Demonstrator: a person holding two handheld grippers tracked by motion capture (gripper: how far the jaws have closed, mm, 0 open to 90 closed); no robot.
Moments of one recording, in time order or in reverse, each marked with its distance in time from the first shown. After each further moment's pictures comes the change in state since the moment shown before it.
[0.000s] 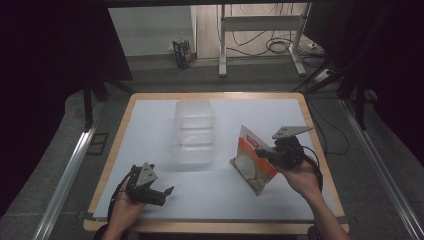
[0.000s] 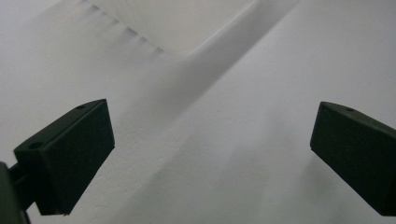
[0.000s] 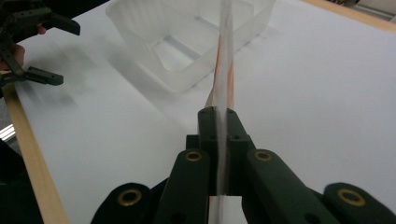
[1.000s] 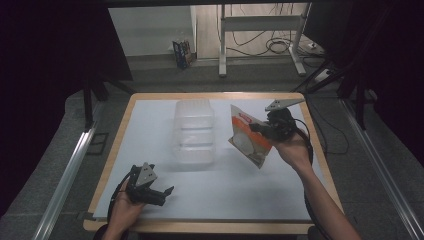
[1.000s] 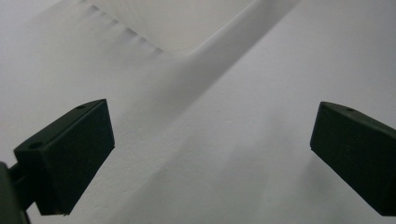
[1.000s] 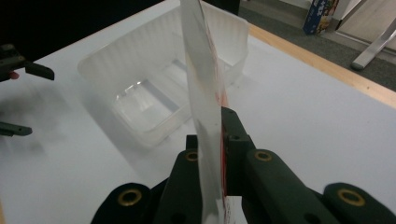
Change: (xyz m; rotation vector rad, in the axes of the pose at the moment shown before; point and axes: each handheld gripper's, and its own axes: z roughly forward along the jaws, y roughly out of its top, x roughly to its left) left arm 0.001 0.000 -0.001 0.001 -0.006 0.001; right arm -0.028 0.061 0.017 -0.048 -0.033 -0.027
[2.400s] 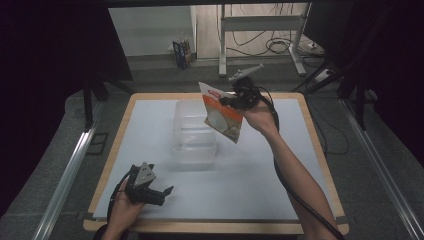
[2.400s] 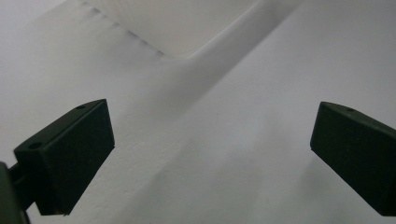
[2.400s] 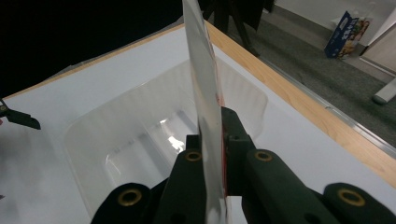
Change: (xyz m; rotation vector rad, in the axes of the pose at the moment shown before) left arm 0.001 -0.001 -0.002 -0.015 -0.008 -0.011; right arm -0.004 0.092 0.080 0.016 0.074 -0.096
